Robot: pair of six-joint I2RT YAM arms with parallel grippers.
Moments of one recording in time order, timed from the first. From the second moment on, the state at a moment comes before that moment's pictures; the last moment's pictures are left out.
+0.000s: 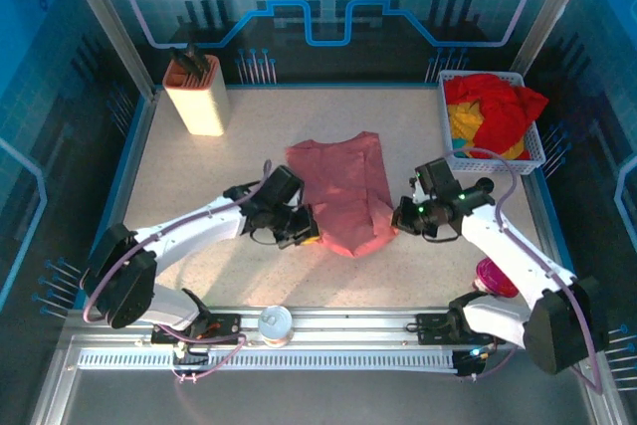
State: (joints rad) left arm -0.65 1.42 0.93 -0.58 0.42 -1.07; right arm 0.35 1.17 0.84 -0.80 -0.31 0.67
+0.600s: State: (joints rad) left arm -0.37 1.75 1.38 -0.66 0.51 -0.87; right arm 0.25 1.69 1.38 -0.78 -0.38 0.60
